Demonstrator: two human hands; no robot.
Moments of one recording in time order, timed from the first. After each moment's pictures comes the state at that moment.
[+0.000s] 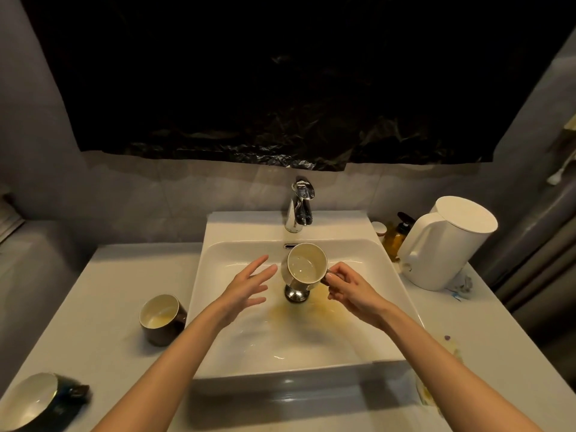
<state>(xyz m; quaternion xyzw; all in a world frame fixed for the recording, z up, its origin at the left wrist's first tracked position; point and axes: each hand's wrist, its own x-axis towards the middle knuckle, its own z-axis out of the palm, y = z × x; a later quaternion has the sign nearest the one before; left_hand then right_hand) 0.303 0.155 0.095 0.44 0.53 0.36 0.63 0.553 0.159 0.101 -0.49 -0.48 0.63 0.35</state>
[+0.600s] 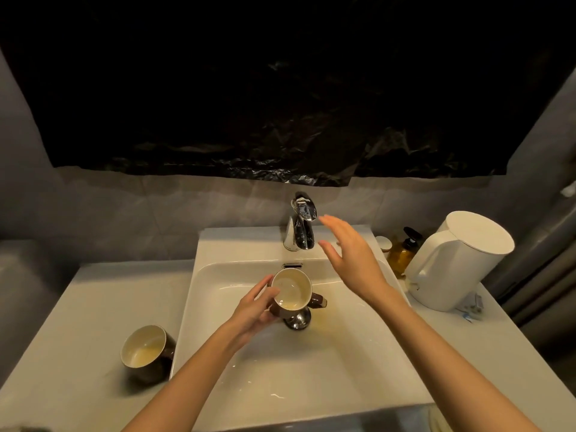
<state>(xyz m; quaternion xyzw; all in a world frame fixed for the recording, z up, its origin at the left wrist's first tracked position) 0.324 0.211 0.048 0.25 0.46 0.43 0.74 0.529 0.237 0.155 -0.56 -0.76 0.08 0.32</state>
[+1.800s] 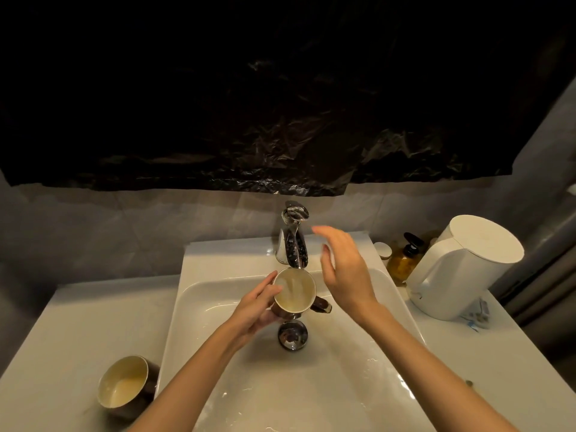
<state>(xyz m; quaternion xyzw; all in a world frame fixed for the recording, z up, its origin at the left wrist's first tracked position) 0.337 0.258 0.058 0.32 0.48 0.38 0.72 0.525 0.261 0.143 -0.51 -0.75 0.03 0.41</state>
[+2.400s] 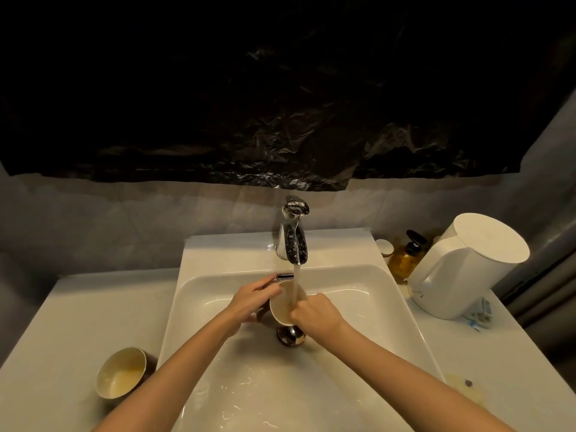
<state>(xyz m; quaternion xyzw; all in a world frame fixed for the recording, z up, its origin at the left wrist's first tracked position) 0.336 0.262 0.076 0.44 0.62 0.27 0.59 0.493 0.249 0.082 -0.44 -0.87 -0.04 -0.22</state>
